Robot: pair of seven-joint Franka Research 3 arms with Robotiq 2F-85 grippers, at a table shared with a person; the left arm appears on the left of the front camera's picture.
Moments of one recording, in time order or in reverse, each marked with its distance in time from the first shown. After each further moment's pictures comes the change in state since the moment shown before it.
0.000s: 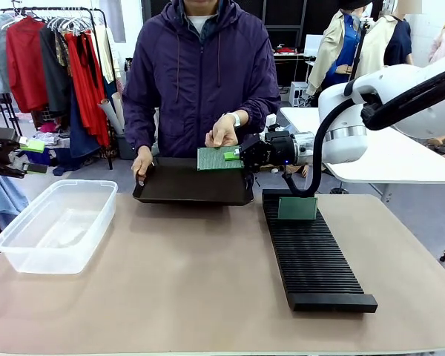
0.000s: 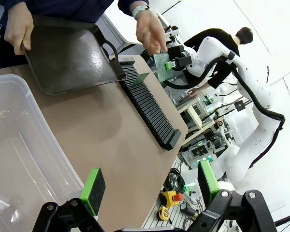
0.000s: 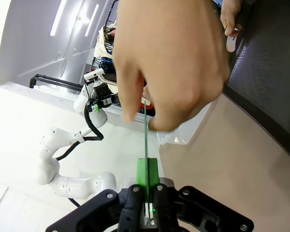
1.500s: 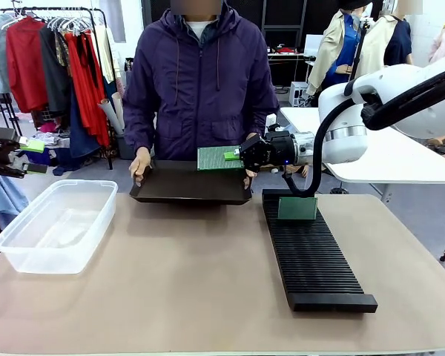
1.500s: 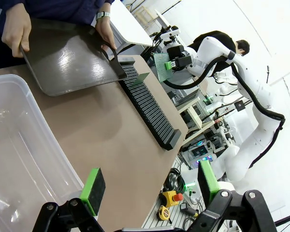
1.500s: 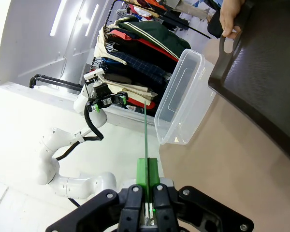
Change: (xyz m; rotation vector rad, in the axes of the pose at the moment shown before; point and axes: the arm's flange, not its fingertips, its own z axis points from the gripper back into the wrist) left arm 0.000 0.000 0.000 0.000 0.000 0.000; right arm 0.000 0.000 0.000 0.000 0.000 0.000
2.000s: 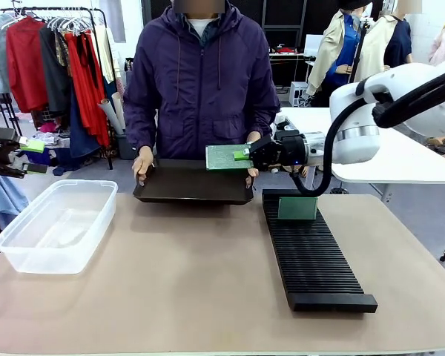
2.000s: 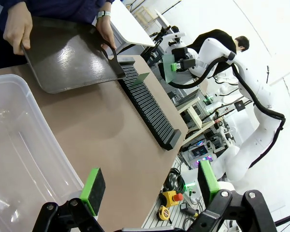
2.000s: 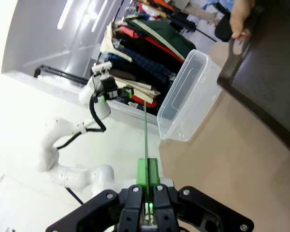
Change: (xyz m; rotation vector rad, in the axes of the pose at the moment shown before) left arm 0.000 0.000 0.000 0.000 0.000 0.000; right arm -0.011 0.006 0.026 0.029 0.013 0.090
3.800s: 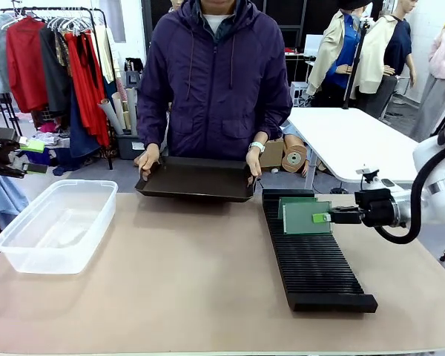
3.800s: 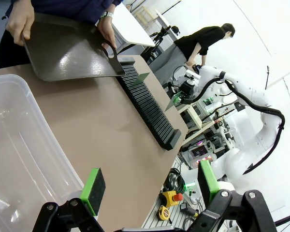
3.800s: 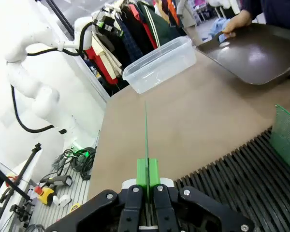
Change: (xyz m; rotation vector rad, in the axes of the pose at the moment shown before) left arm 0.000 0.000 0.000 0.000 0.000 0.000; right arm -0.176 -0.054 0.175 -0.122 -0.029 0.594
